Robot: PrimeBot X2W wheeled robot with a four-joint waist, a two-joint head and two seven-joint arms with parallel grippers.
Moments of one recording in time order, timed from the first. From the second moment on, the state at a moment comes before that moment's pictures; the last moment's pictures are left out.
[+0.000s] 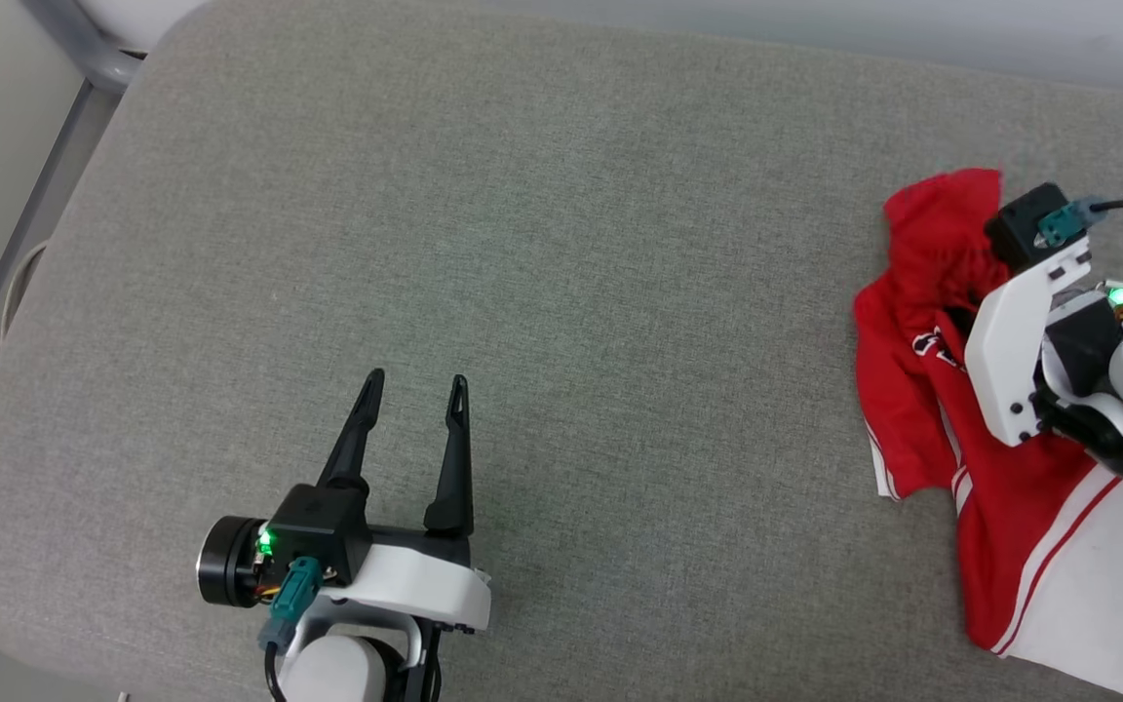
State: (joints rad) left arm -0.14 0.05 -0.24 0.06 -0.15 0.09 -0.26; right arm -0.92 -0.57 0.92 0.71 0.73 0.13 0.30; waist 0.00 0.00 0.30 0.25
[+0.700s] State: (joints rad) left arm -0.06 0.05 -0.18 0.07 -0.08 0.07 -0.26; right arm -0.81 -0.74 0.92 0.58 0.81 0.13 -0.14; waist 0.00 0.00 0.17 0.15
